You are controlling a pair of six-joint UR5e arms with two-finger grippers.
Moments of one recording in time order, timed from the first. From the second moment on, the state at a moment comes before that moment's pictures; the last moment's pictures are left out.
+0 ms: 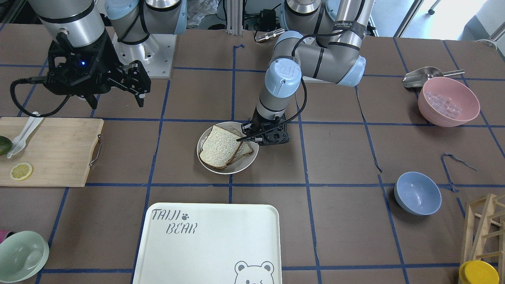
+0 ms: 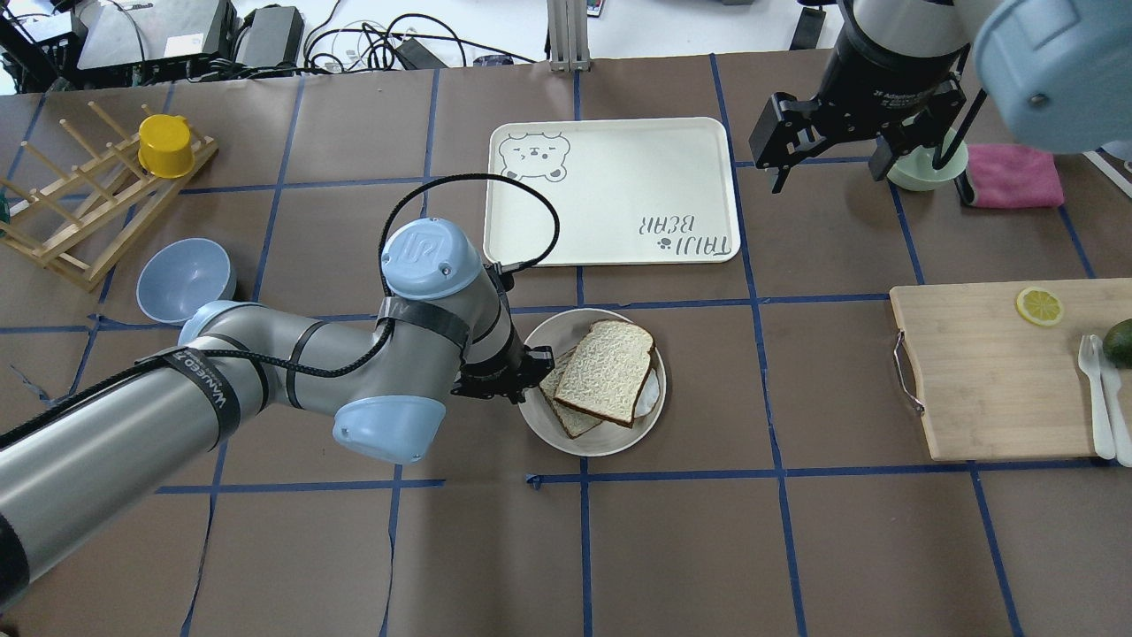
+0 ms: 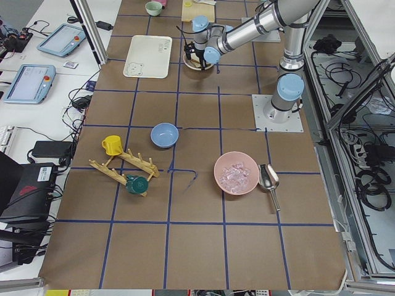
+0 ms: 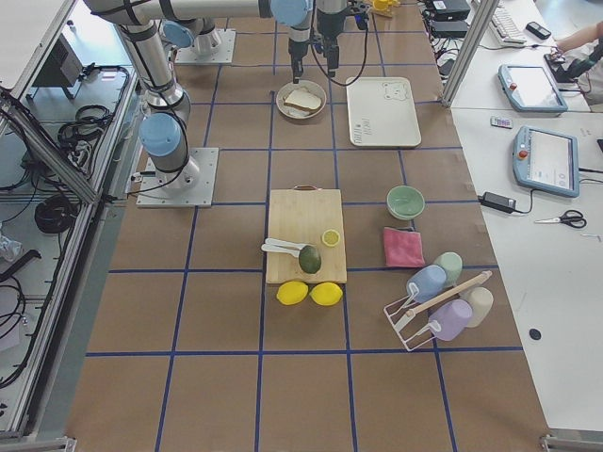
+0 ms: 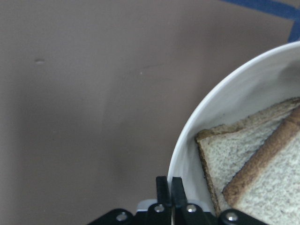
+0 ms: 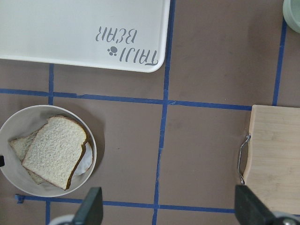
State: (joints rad) left arm -1.85 -1.80 -2.08 -0.84 1.43 -0.48; right arm 1.60 -1.55 1.53 -1.60 -1.58 -0.06
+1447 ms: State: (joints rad) left arm -1.66 -1.89 -1.90 -0.82 1.11 -0.42; right arm 1.60 -1.55 1.53 -1.59 -1.58 -0.06
